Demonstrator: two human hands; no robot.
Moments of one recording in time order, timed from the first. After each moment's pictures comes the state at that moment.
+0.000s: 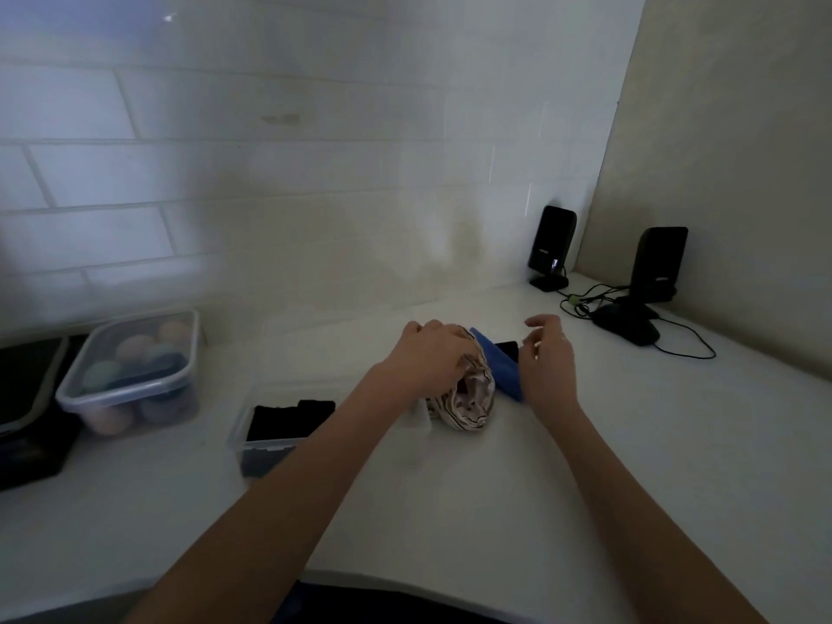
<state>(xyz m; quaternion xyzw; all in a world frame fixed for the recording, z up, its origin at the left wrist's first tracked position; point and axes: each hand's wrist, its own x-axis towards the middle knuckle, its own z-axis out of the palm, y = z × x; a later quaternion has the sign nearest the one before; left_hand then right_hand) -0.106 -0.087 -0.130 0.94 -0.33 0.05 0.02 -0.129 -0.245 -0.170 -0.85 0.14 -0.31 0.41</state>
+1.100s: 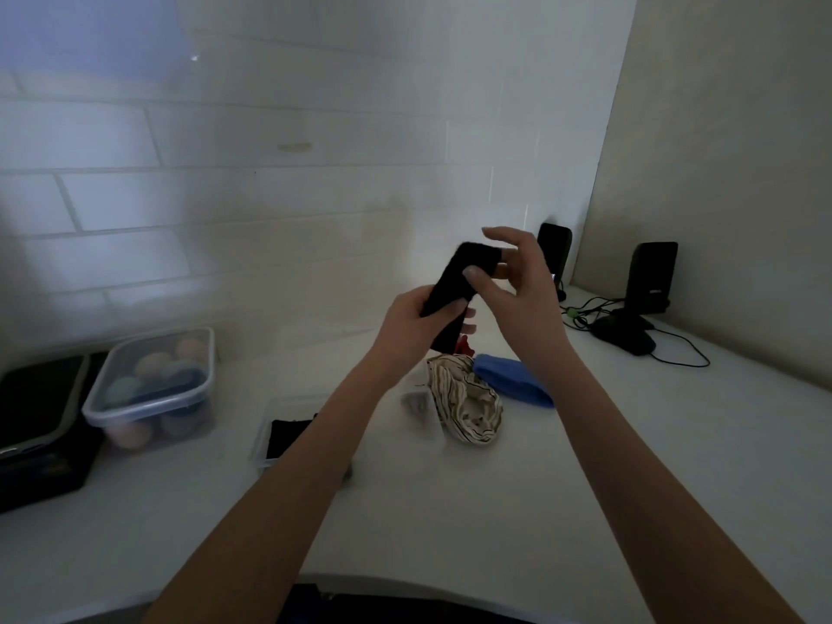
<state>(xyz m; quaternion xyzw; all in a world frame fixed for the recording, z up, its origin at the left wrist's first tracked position) -0.126 -0.058 -0.091 0.69 -0.24 0.02 0.68 -0.156 -0.192 -0.069 -0.73 -0.16 -0.33 0.58</state>
